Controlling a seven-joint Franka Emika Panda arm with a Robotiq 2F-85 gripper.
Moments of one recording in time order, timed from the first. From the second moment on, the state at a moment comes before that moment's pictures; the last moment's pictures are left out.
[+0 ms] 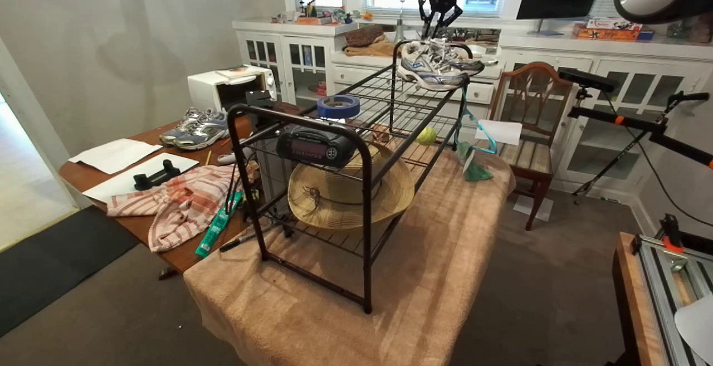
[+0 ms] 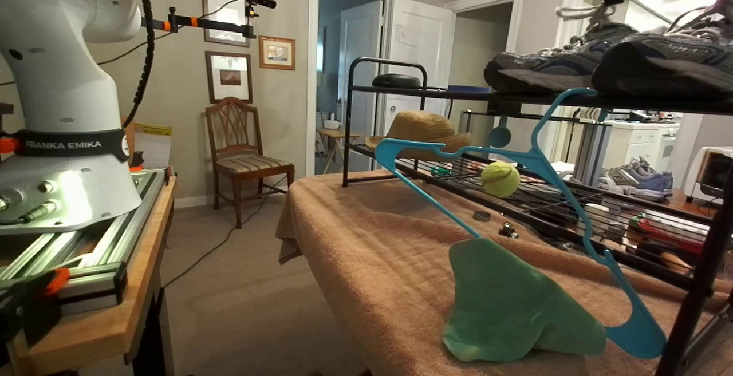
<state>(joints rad) -0.44 0.71 -0.21 -0.79 0.23 1.77 0.55</state>
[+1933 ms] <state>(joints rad) -0.27 0.09 -0.10 -1.44 0.07 1.60 -0.21</state>
